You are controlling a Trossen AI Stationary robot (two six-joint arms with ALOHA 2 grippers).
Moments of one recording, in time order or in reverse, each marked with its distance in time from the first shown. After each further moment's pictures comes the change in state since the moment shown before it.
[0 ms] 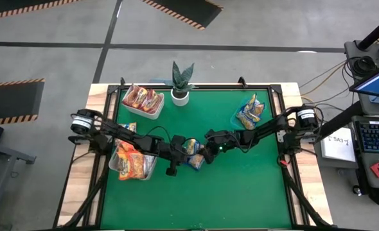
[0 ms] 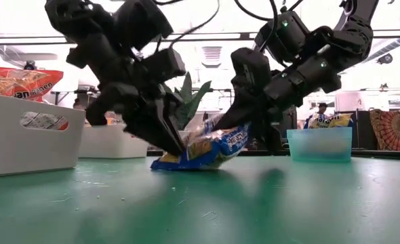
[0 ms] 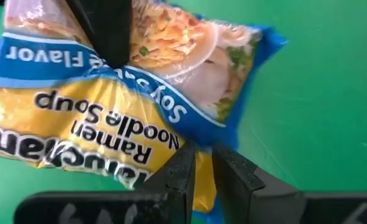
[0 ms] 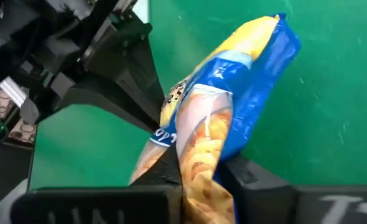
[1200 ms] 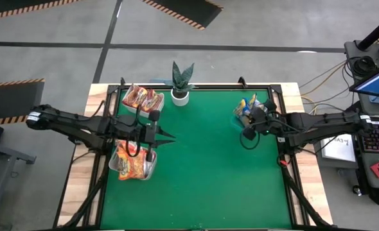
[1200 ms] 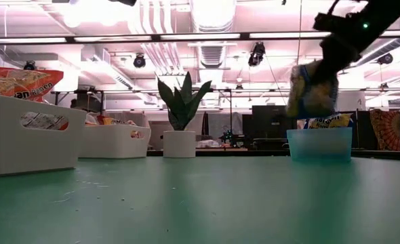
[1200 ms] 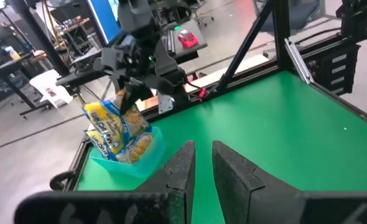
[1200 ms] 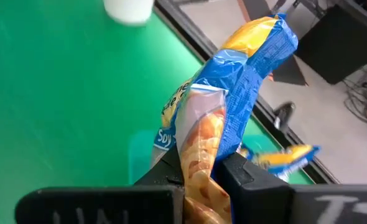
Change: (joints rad) left arm 0.002 -0.708 -0.002 -0.083 -0.030 0.178; right arm -0.011 -0.923 -0.002 -1.285 0.769 -0.478
